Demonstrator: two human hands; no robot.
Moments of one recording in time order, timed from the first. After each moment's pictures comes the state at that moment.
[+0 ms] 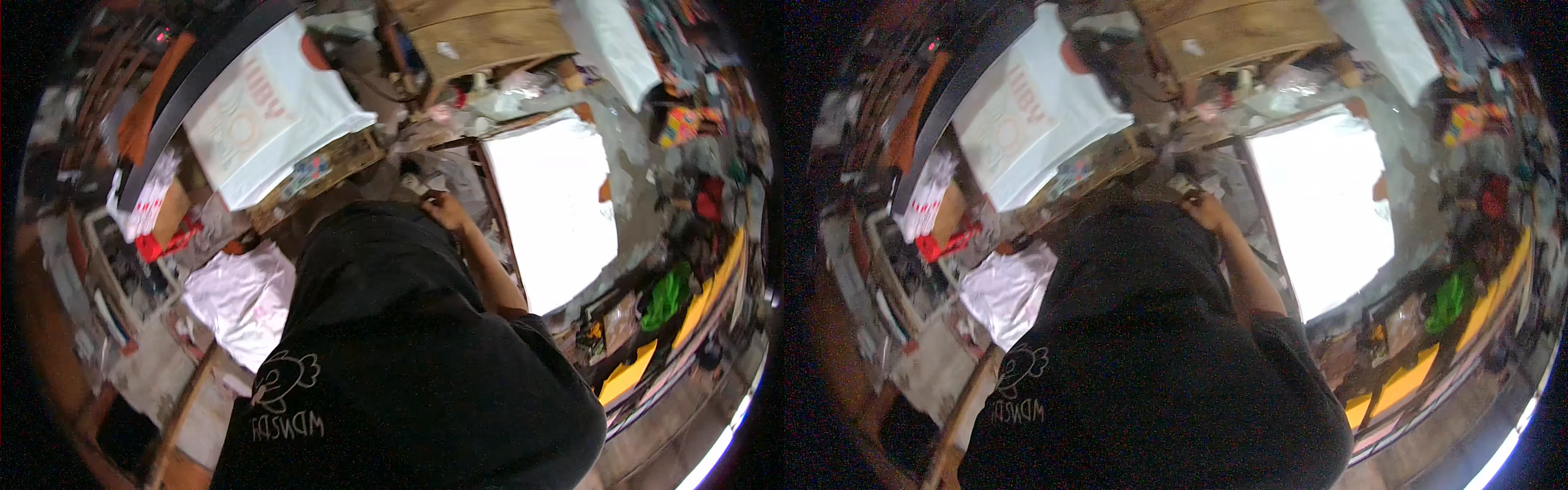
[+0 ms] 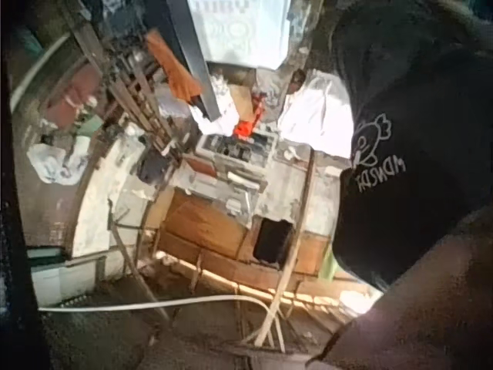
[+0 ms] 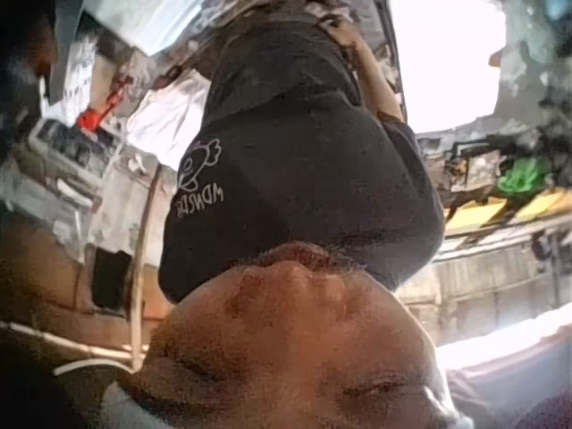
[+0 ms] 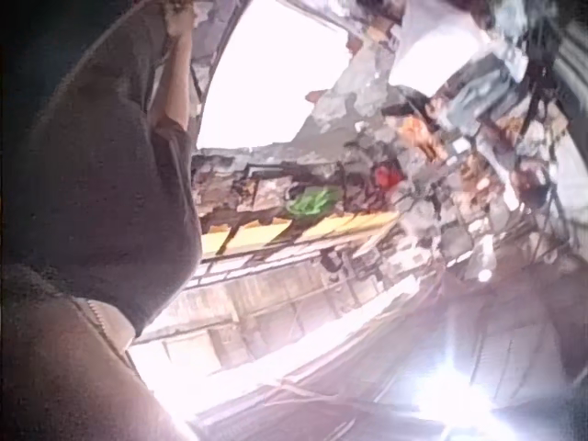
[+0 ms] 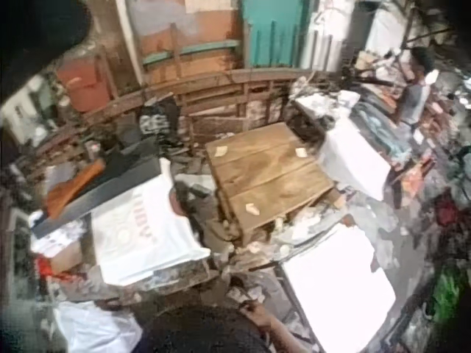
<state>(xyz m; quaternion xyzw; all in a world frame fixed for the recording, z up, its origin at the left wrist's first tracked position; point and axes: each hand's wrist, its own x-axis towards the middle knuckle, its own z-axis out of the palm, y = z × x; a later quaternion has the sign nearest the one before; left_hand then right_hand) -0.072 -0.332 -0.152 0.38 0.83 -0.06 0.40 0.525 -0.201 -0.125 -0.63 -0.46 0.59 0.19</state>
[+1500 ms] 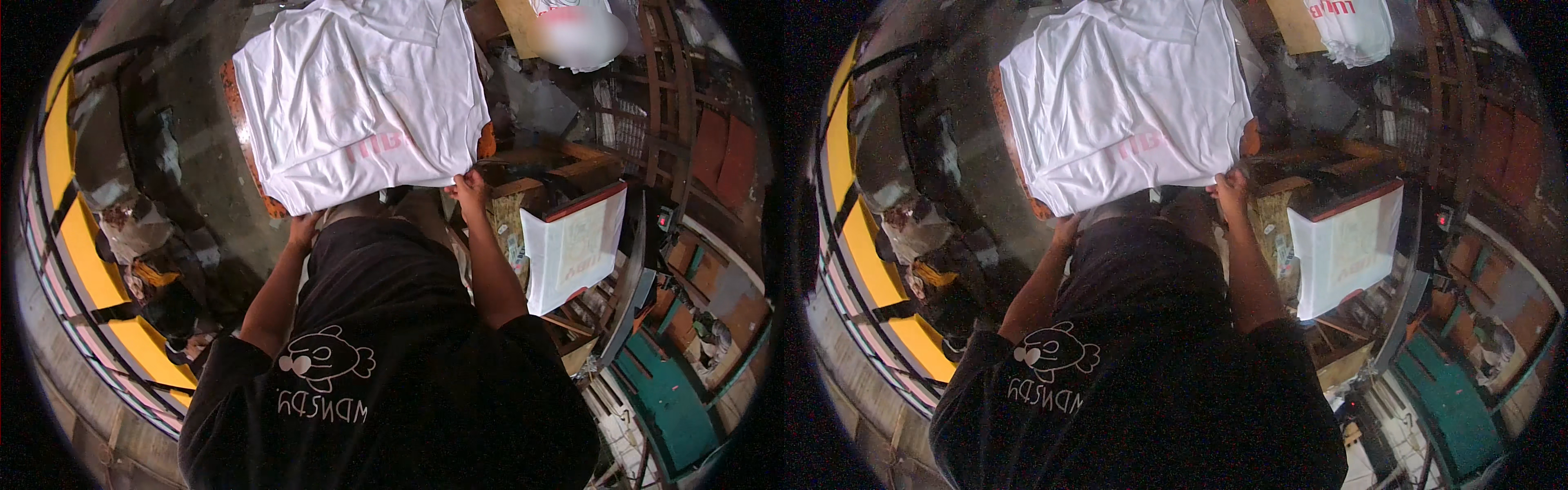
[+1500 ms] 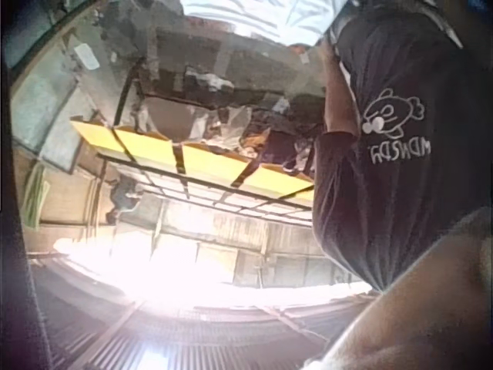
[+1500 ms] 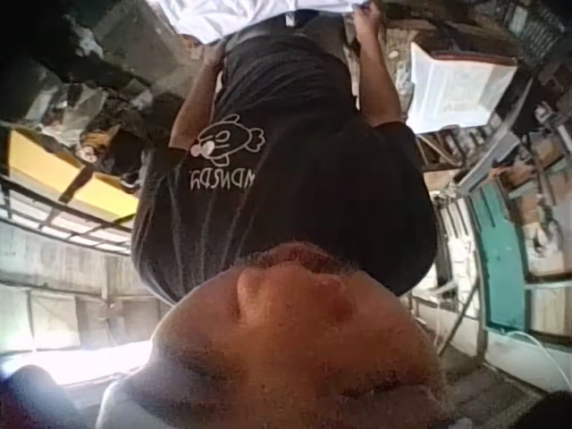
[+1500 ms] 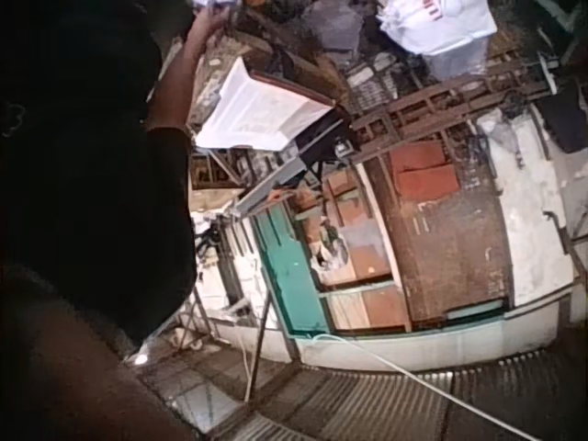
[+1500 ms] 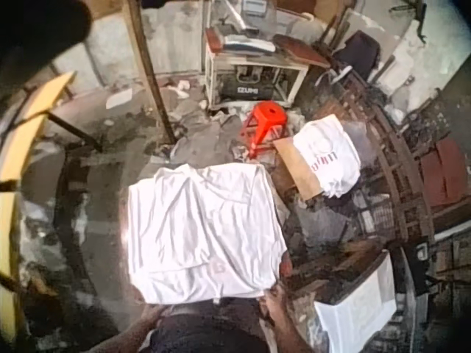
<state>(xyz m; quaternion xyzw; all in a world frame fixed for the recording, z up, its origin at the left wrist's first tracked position) 0.024 -0.581 -0.167 -0.41 0.57 0.63 0.33 -0.002 -0.130 -0.153 -0.43 -0.61 0.65 -0.11</state>
